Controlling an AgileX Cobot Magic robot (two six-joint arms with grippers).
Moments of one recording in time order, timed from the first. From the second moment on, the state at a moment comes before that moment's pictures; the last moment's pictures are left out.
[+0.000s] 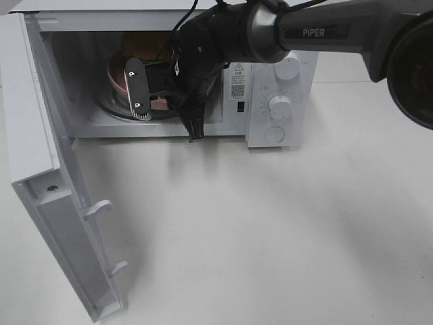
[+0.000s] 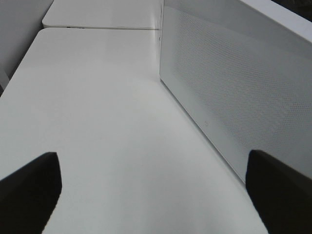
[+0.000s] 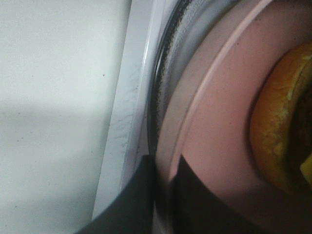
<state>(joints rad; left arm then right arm) 0.04 -0.01 -0.51 -0.09 1.05 0.06 0.66 2.34 -1.89 -0.24 0.49 -1.10</state>
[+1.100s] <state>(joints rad) 0.04 -0.01 -0.51 -0.09 1.05 0.06 0.69 2.34 -1.90 -0.22 0.49 -1.02</state>
